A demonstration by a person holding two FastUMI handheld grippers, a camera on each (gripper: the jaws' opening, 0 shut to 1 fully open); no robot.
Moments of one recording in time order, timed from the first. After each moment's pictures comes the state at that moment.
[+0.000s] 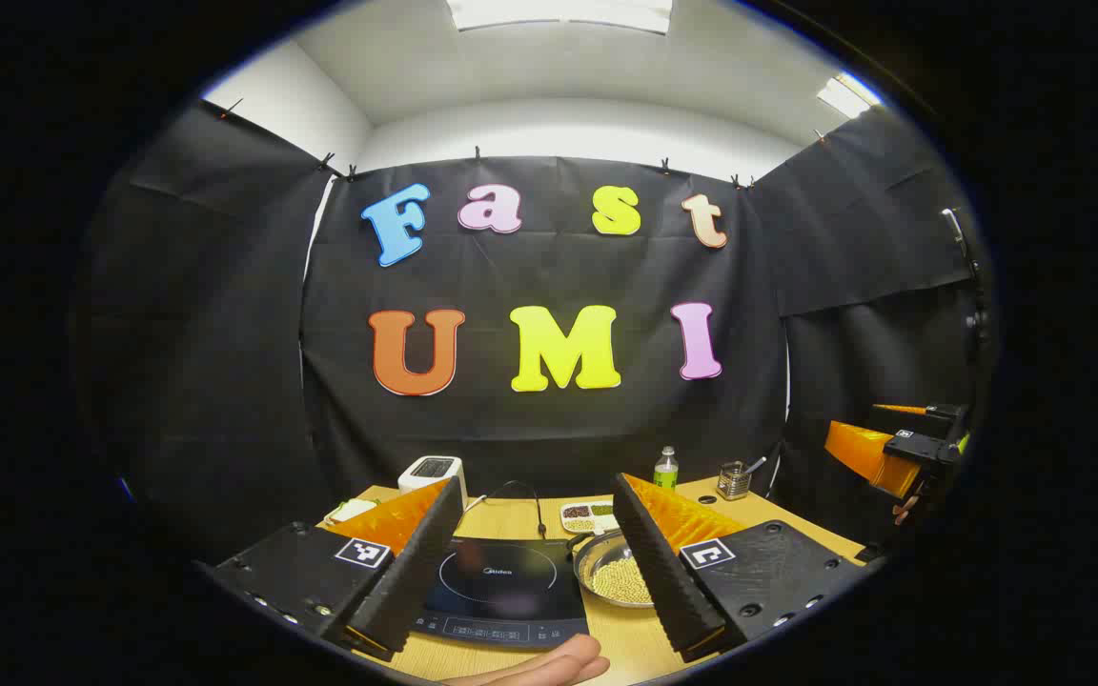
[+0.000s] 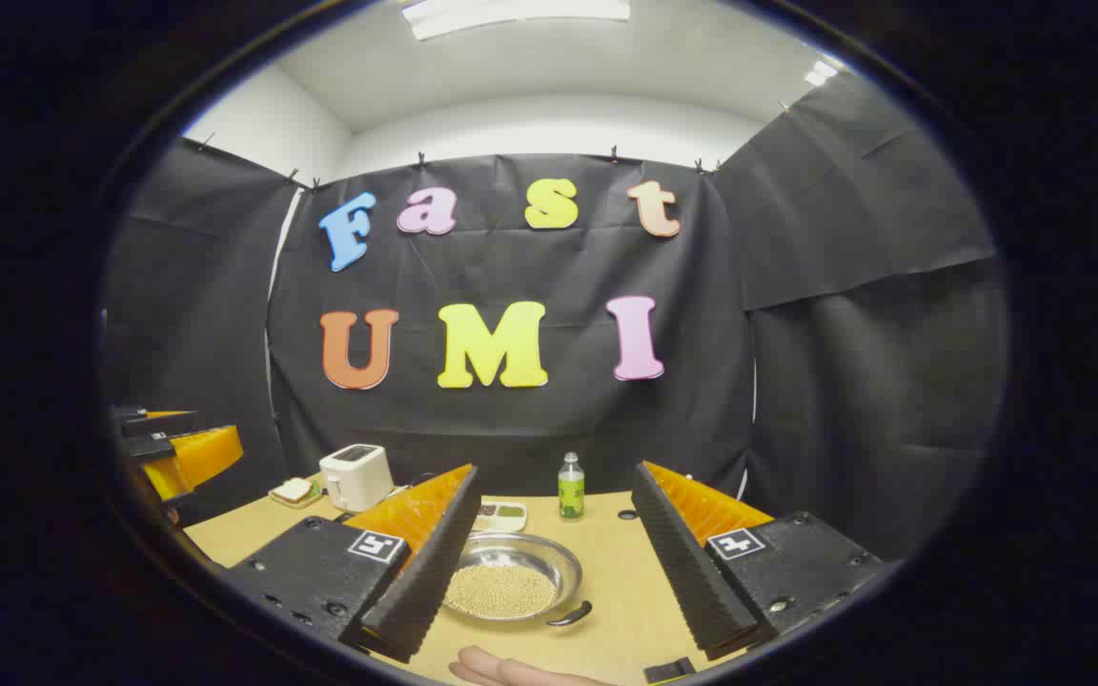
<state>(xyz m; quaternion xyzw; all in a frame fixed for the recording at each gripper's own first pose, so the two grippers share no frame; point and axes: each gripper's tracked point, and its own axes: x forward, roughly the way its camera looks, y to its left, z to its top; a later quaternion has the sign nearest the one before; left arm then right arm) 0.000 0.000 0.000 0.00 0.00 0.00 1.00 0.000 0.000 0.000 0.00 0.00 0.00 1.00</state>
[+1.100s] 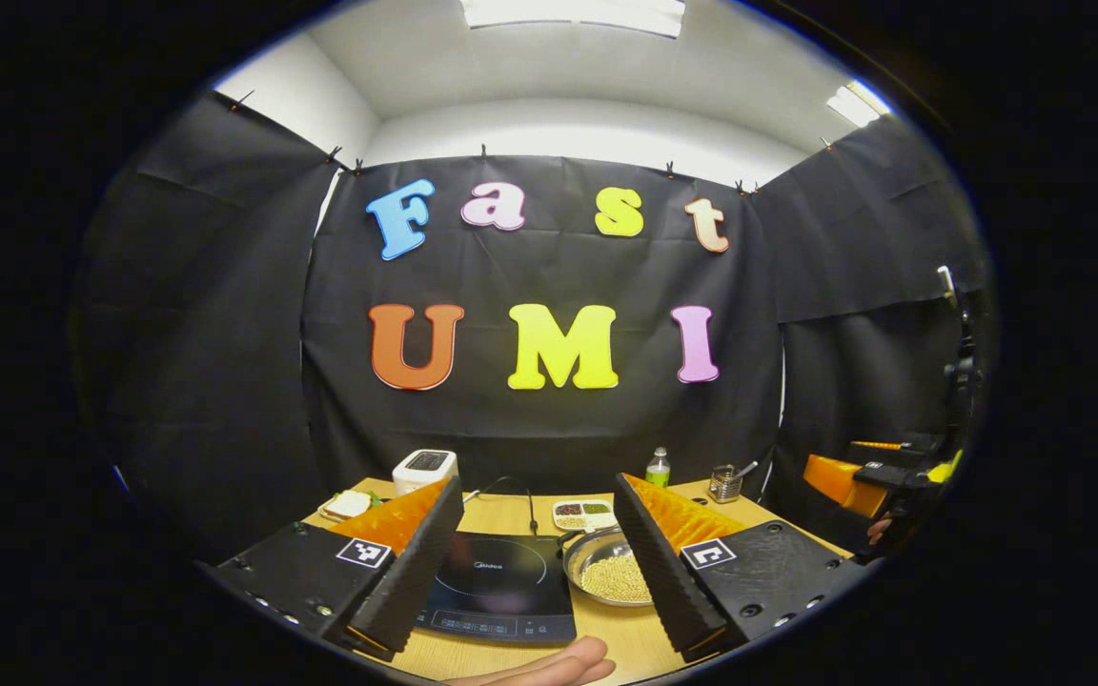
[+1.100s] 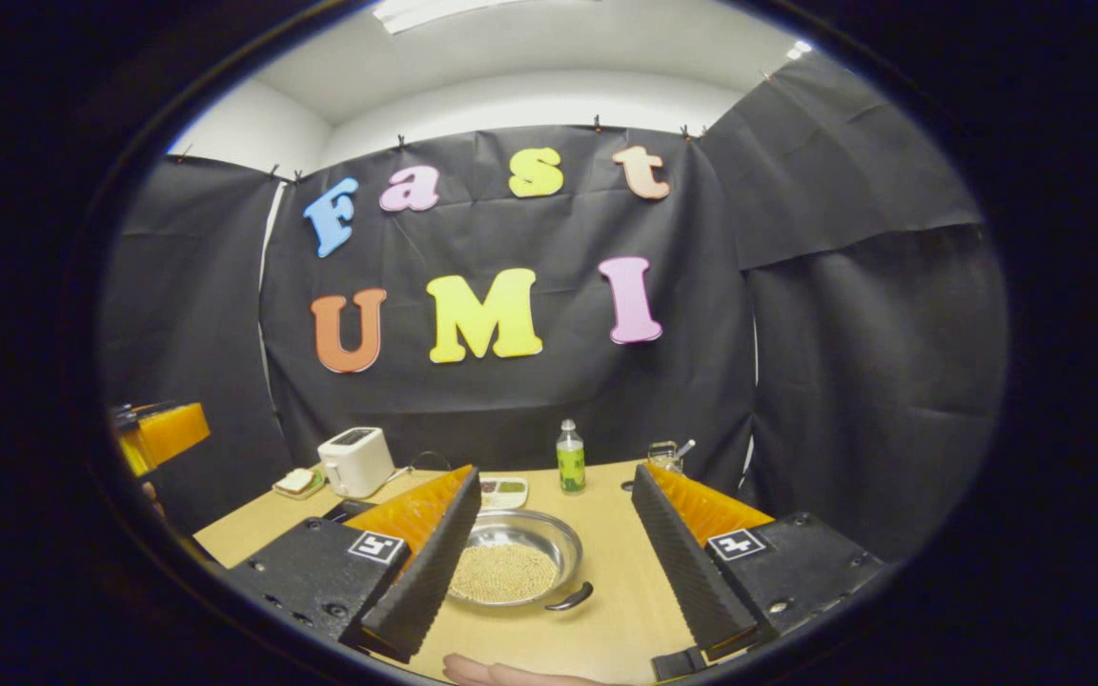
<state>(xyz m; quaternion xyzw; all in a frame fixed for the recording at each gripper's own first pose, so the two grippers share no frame) -0.011 -0.007 0.000 -0.02 0.00 -0.01 1.00 0.023 -0.021 -0.052 0.03 0.06 0.00 1.00</state>
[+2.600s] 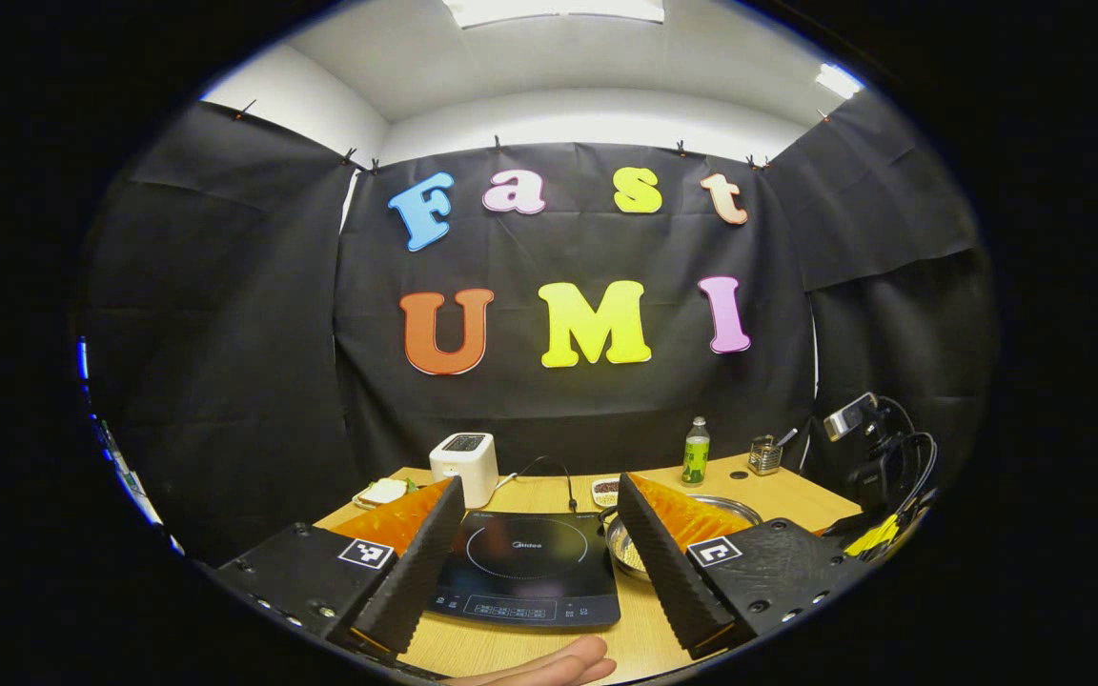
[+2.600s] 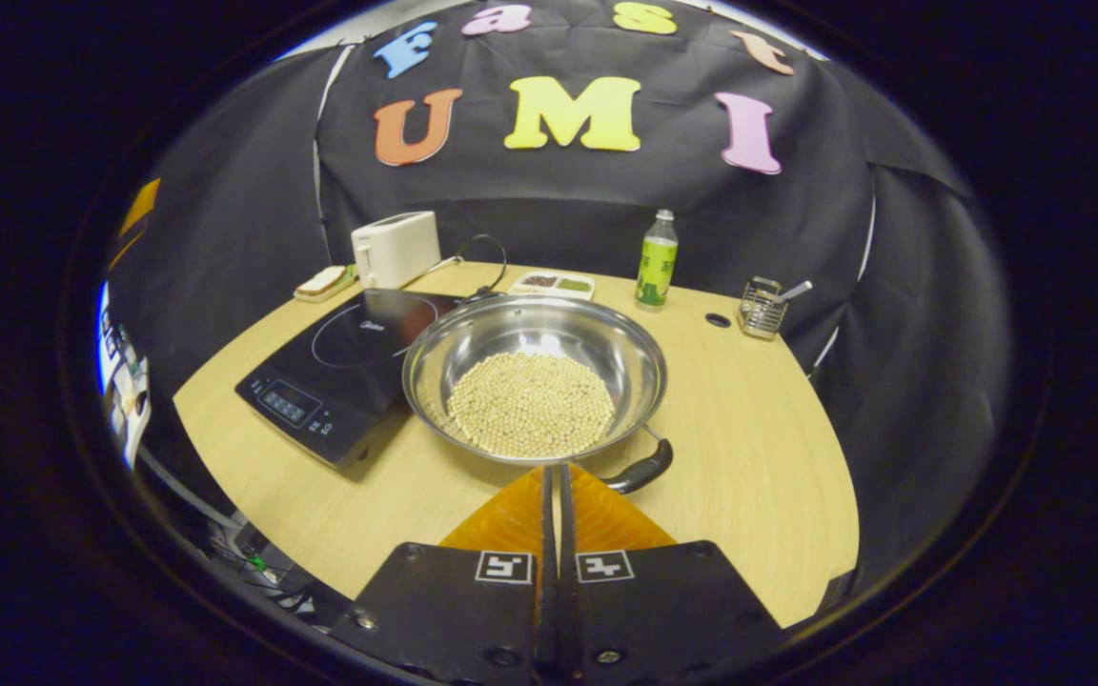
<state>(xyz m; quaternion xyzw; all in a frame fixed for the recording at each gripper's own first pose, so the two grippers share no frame) -0.017 0.018 -0.054 0.01 0.02 0.04 1.00 0.047 0.028 -0.281 -0.08 0.34 0.12 0.93</state>
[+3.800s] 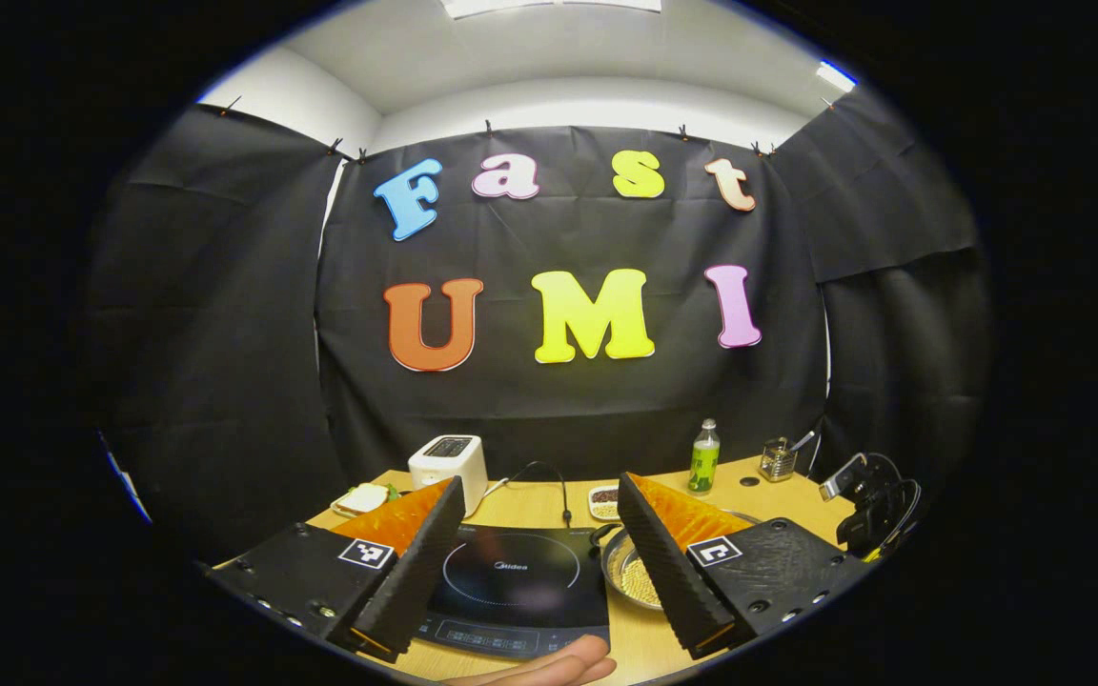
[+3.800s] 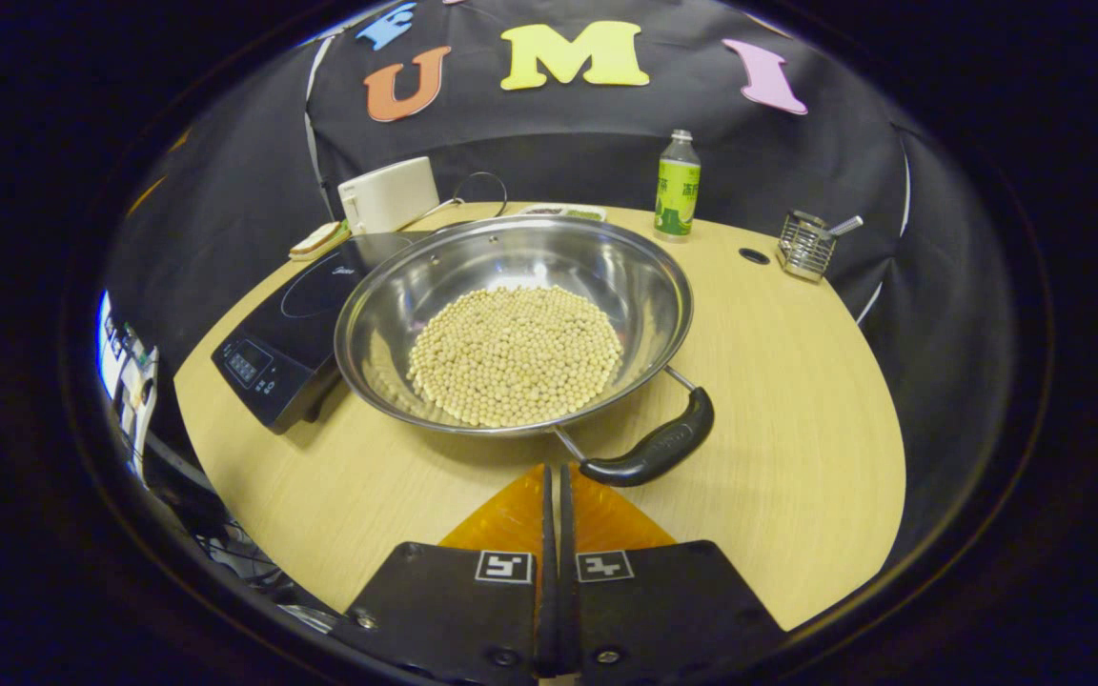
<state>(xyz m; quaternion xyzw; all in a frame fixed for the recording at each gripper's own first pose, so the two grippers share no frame) 0.070 0.004 -0.058 0.00 0.03 0.04 1.00 0.088 -0.006 -0.349 -0.05 0.41 0.14 0.90</state>
